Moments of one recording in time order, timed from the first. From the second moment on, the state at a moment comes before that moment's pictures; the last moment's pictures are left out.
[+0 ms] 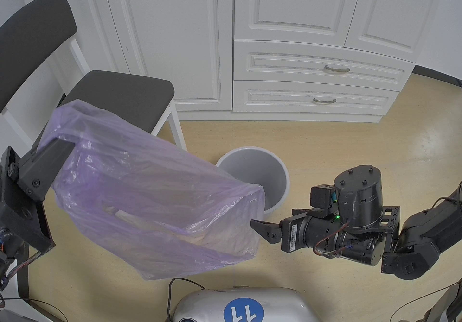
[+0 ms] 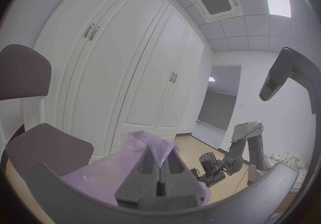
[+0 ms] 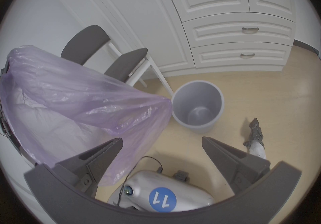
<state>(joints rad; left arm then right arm) -0.76 1.02 -0.33 -1.07 -0.01 -0.06 0.79 1.79 -0.64 -0.71 -0.14 0.39</state>
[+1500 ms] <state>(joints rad) -0.79 1.02 -0.32 -1.14 -0.04 -0.11 0.71 1.99 -0.58 -1.12 0.12 0.62</state>
